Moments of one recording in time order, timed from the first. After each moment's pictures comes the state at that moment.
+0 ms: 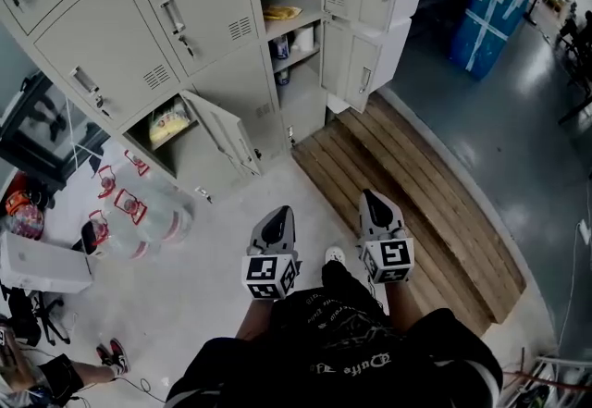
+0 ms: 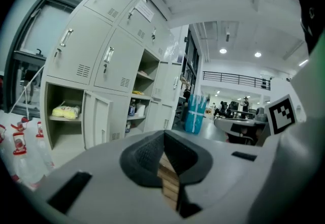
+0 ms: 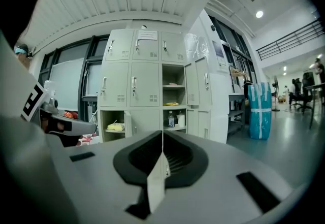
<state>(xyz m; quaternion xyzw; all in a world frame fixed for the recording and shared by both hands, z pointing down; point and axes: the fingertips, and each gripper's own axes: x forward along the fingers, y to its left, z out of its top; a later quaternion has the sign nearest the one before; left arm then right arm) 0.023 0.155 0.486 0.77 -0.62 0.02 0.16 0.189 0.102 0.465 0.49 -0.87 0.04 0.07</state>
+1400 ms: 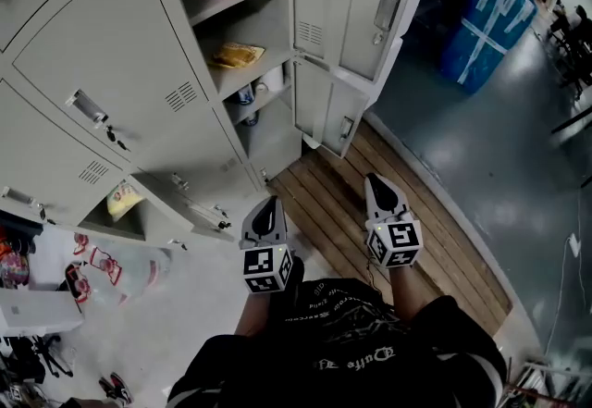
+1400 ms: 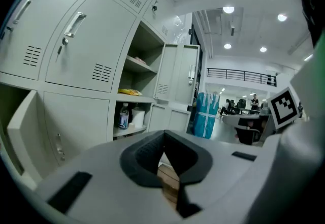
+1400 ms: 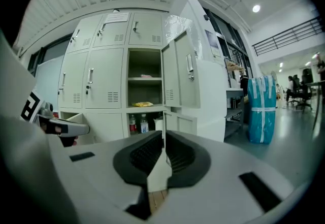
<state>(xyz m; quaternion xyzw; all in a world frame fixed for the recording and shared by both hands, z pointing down) 0.039 -0.146 0.488 0.76 -0.63 0.03 0.14 0.239 -0.201 0.466 0.51 -0.85 0.07 0.08</state>
